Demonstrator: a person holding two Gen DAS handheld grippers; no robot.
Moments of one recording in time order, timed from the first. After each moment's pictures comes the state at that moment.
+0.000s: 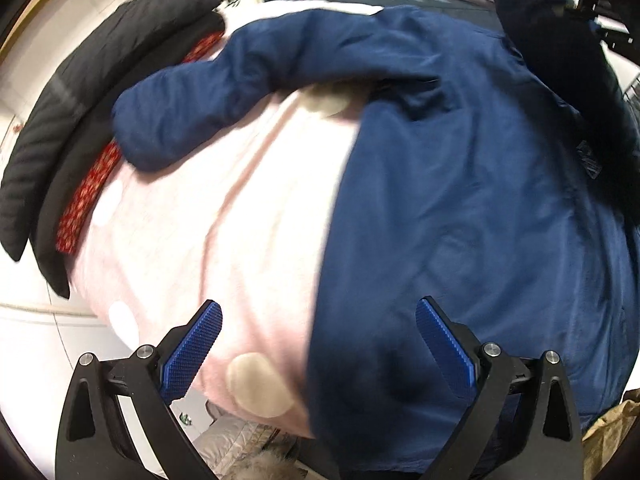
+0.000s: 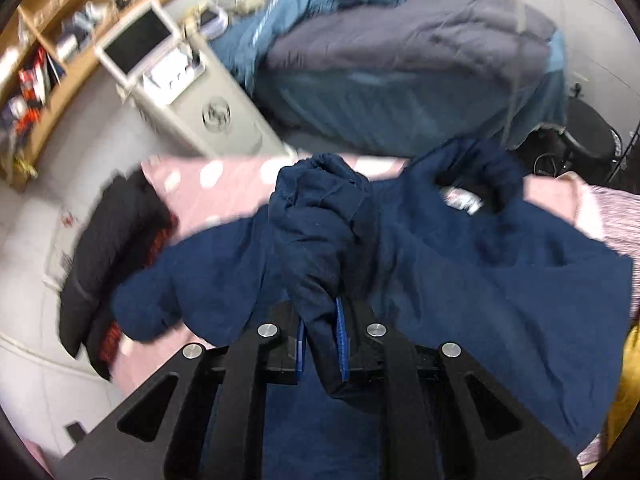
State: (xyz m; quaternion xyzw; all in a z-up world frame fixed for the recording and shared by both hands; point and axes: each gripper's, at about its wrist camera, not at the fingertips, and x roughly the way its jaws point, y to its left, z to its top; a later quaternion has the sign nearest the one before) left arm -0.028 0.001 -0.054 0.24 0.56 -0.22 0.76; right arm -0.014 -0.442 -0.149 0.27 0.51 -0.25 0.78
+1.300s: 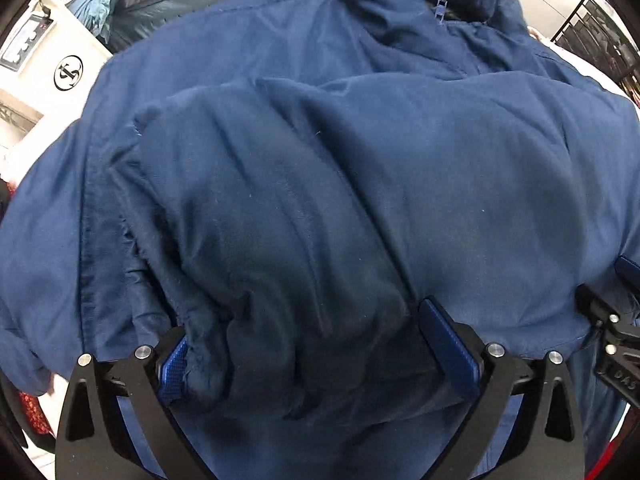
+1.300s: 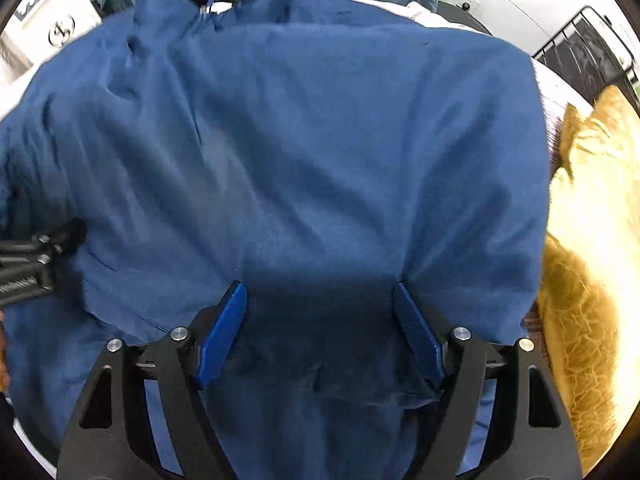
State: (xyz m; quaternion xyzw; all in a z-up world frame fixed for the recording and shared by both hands) left arm -0.006 -0.314 -0.148 0.34 0.56 -0.35 0.67; right arm -0.197 -0.494 -0.253 0.20 0.64 -0.42 0.61
